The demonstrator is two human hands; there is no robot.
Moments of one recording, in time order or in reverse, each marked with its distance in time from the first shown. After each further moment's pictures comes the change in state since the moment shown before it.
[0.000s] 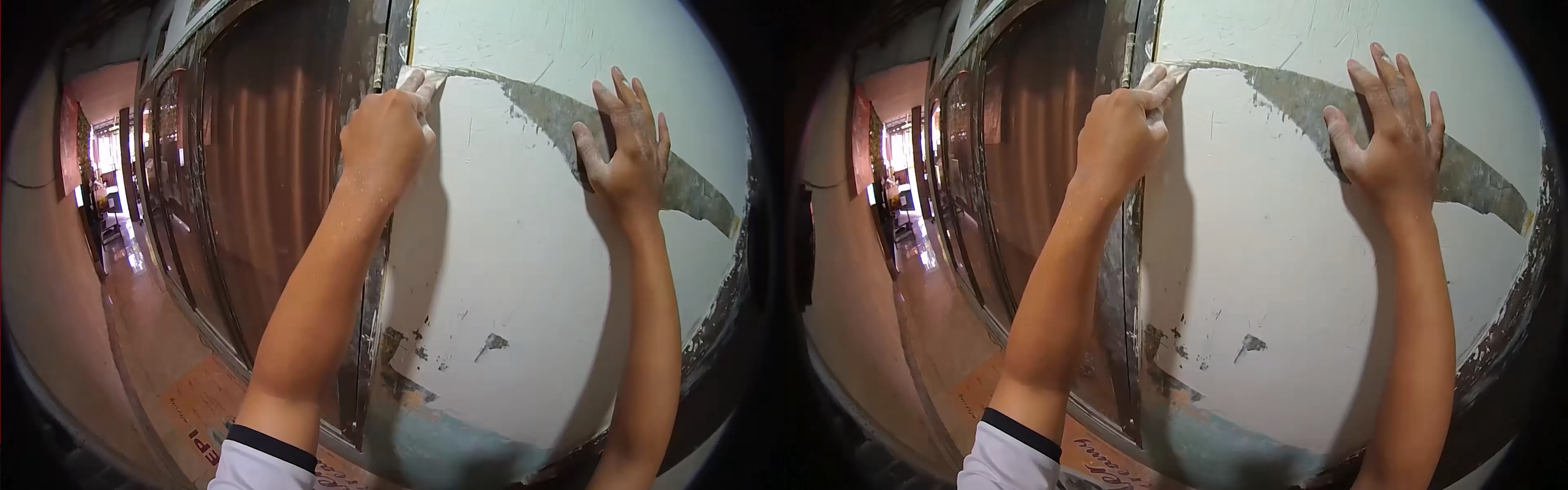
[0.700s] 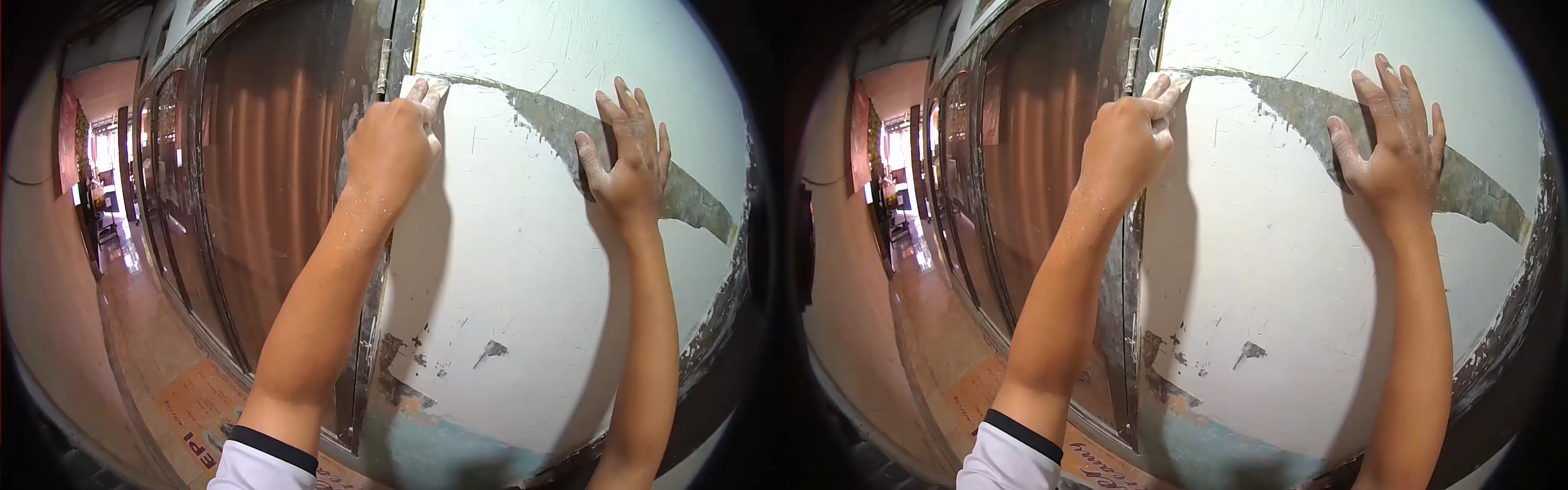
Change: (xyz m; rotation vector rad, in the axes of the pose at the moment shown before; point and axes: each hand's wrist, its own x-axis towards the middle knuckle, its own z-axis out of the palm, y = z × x) left_hand 0.001 -0.007 0.003 -0.014 -0.081 -0.012; right_hand 0.001 -0.001 0.000 0.004 0.008 -0.002
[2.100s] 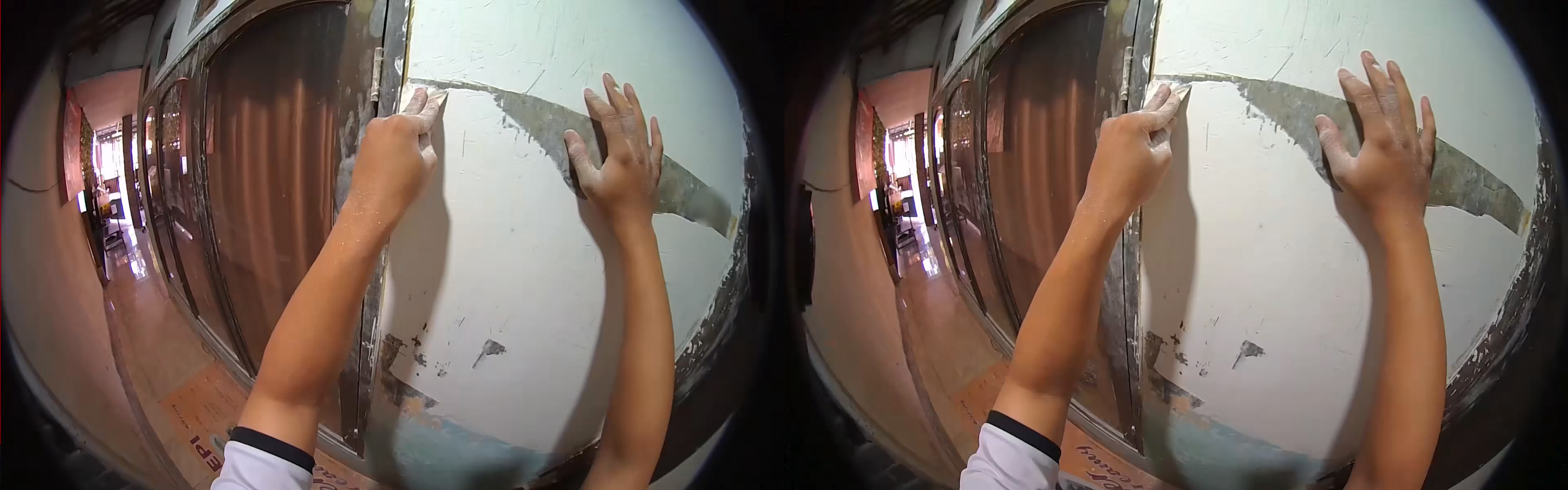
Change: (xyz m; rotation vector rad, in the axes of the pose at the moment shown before) left_hand -0.005 0.001 0.007 -0.172 0.098 0.214; right_hand 0.000 -0.008 -0.007 0.025 0.010 0.037
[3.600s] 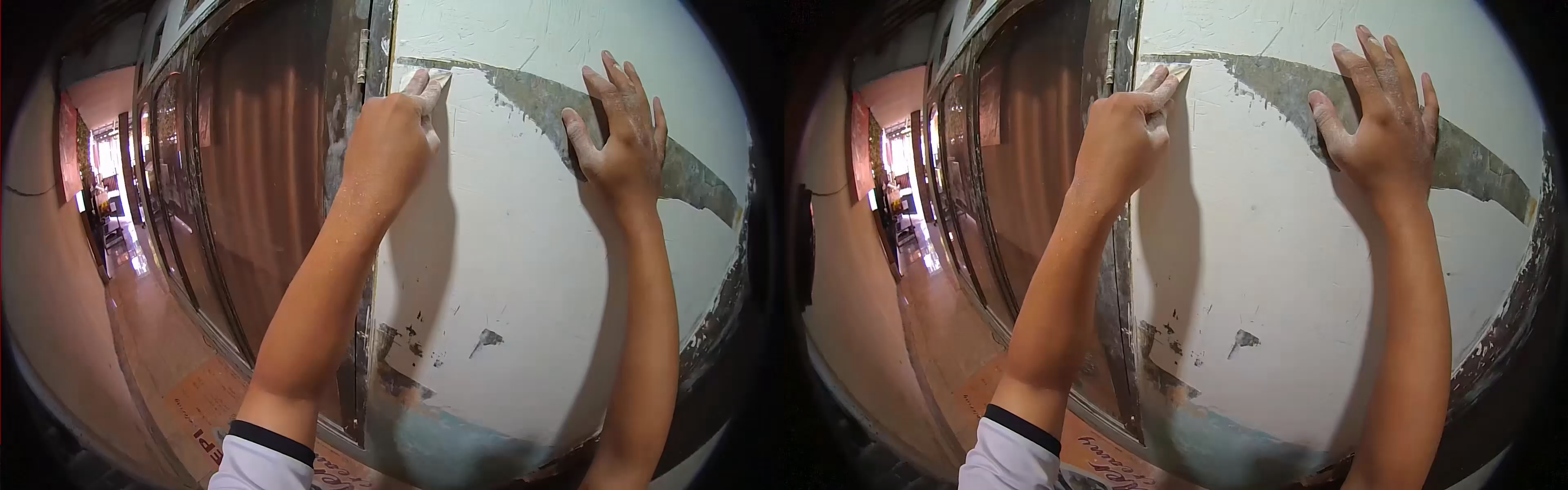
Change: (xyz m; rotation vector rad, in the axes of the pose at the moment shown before) left_hand -0.003 0.008 0.011 0.034 0.063 0.061; right_hand -0.001 0.008 0.007 0.014 0.024 -0.028
